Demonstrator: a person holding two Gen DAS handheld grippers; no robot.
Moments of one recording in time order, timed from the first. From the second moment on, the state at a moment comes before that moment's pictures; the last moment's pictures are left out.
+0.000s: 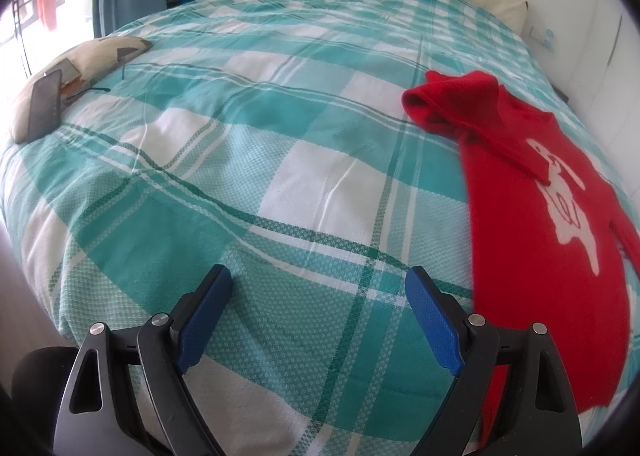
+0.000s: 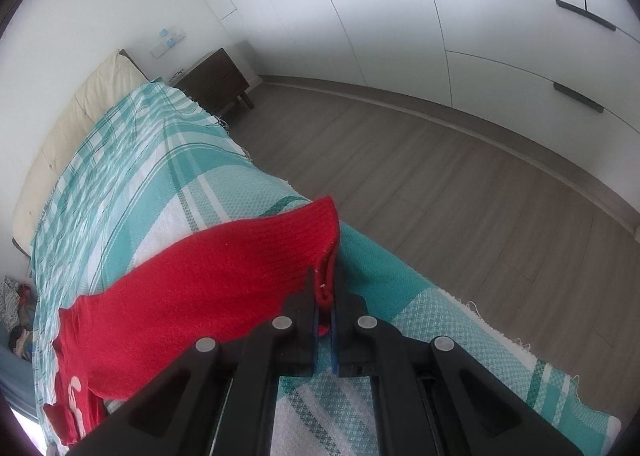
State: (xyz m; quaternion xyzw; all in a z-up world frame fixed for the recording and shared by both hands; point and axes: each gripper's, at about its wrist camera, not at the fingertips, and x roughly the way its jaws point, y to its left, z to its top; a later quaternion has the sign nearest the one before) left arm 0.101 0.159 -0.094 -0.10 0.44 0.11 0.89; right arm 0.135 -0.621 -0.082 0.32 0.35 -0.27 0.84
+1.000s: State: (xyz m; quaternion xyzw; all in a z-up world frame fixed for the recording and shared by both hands) left arm 0.106 0.143 -0.113 -0.04 0.47 0.12 0.87; right arm 0.045 -0.601 -0.002 0.27 0.18 -0.43 0.84
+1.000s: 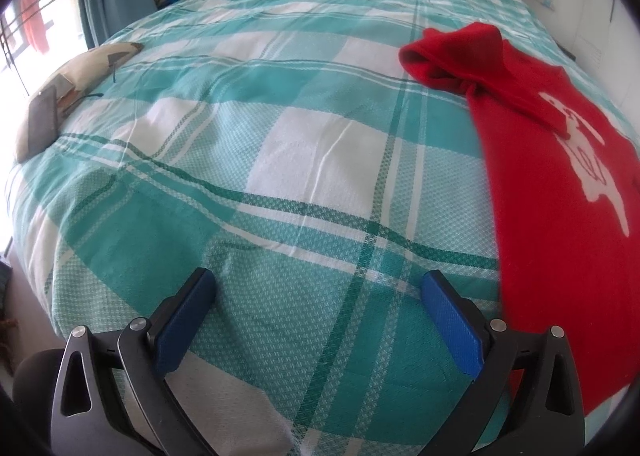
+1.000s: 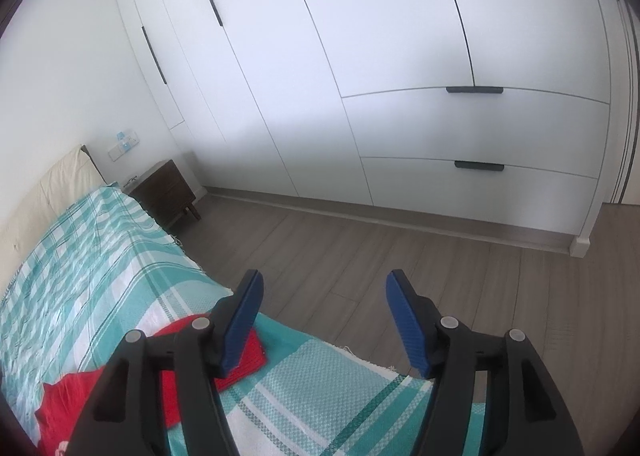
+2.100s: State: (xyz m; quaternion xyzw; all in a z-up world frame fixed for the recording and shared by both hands) left arm 0.109 0.101 -0.018 0.03 0.36 0.01 0.93; right arm 0.065 -0.573 -0.001 0.24 0.20 -0.38 0.87
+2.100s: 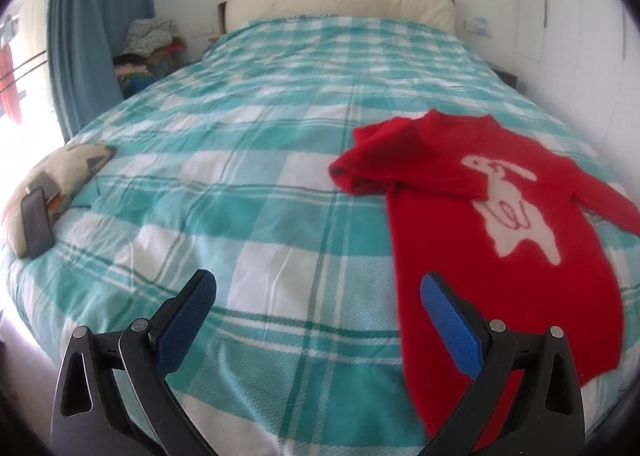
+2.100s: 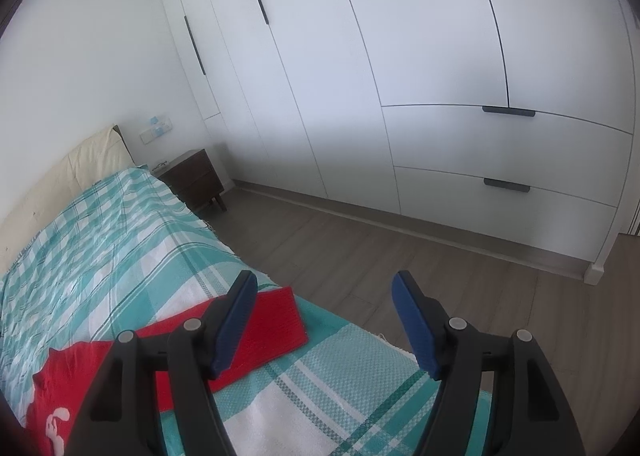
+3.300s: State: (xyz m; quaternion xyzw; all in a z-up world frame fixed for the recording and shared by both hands) left arm 0.268 0.291 -0.010 -0.19 0.39 0.16 0.89; right arm 0.101 -0.542 -0.007 0.21 0.24 -0.29 0.90
